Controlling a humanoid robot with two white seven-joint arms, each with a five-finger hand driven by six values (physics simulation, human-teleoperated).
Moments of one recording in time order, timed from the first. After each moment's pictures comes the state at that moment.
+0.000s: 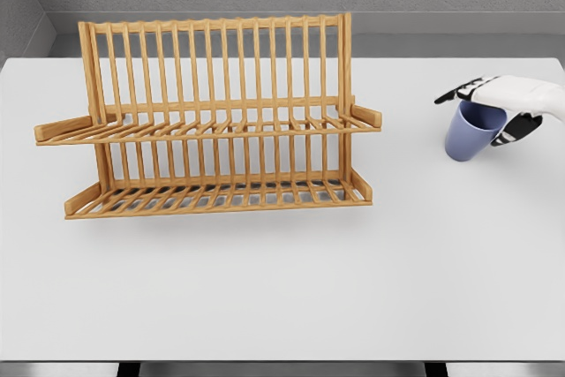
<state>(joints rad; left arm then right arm) 0.02 0.00 -0.28 -0.11 0.15 -0.04 -0.11 -0.76 -0.83 0.62 -1.09 0.32 -0.61 0.61</state>
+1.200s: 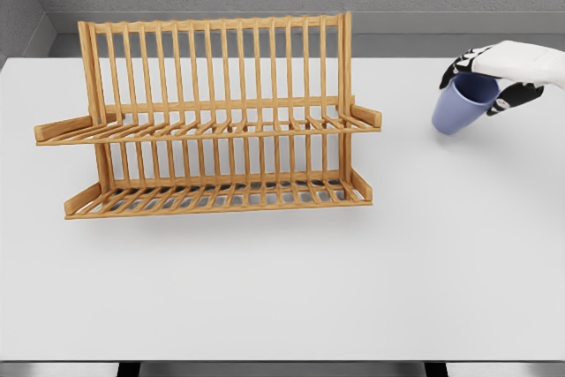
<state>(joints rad) 0.02 0.00 -0.28 -0.11 0.15 -0.04 -0.11 -0.84 -0.83 0.61 -1.13 0.31 -0.61 0.61</state>
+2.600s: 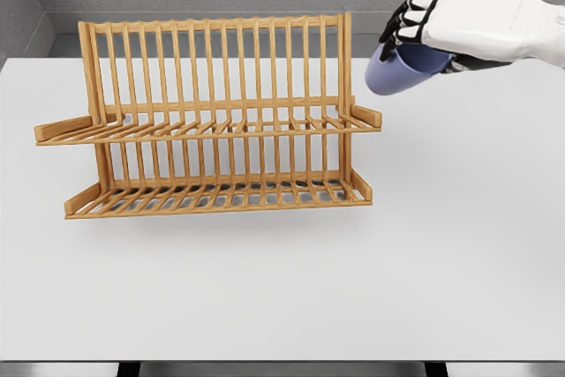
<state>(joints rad) 0.02 0.00 -0.28 -0.11 0.15 -0.04 -0.11 -0.80 -0.85 0.44 -1.69 0.31 -0.61 0.61</state>
